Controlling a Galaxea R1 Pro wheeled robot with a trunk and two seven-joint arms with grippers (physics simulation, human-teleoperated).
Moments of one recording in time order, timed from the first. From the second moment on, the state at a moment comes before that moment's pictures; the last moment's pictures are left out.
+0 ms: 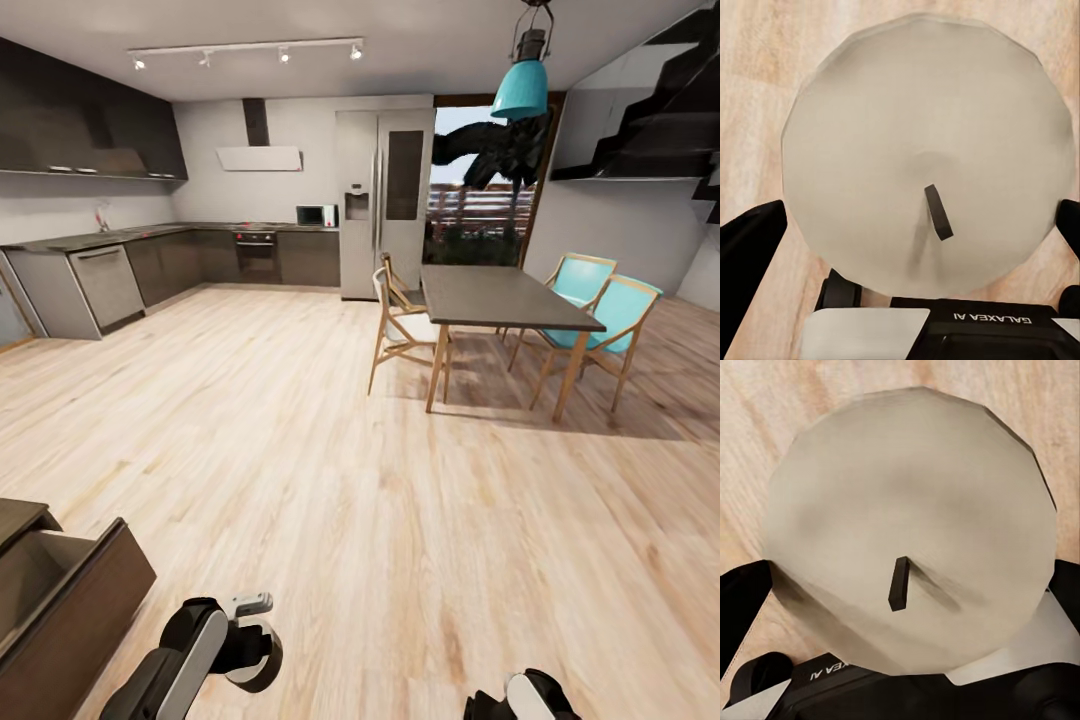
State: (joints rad) left arm -0.29 0.03 -0.14 -1.15 0.52 1.01 0.40; right arm -0.25 -0.06 0.18 -0.81 -0.90 0.65 -0.53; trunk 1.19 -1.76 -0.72
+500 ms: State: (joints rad) left arm -0.29 0.03 -0.14 -1.15 0.52 1.01 0.40; right arm -0.25 -0.06 0.18 -0.81 -0.90 0.65 -0.53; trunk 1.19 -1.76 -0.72
